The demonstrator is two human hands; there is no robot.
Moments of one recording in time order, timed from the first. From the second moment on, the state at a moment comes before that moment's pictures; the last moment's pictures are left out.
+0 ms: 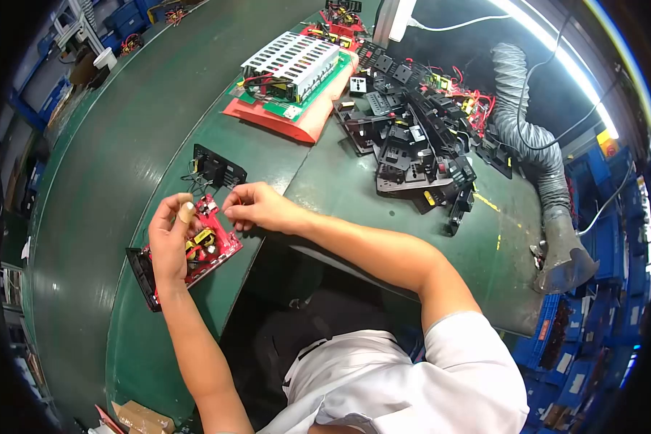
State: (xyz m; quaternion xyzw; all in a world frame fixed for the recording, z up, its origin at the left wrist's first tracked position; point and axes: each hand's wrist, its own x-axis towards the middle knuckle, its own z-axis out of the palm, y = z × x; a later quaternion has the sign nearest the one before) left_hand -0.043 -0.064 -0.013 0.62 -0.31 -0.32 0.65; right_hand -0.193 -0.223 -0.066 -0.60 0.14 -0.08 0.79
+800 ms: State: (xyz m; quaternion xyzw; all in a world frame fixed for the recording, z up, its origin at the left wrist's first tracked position) left_hand -0.056 -0.068 -0.008 0.67 -0.52 -0.21 0.49; right_hand -0.214 -0.236 -0.001 -0.75 0.18 -0.06 0.63
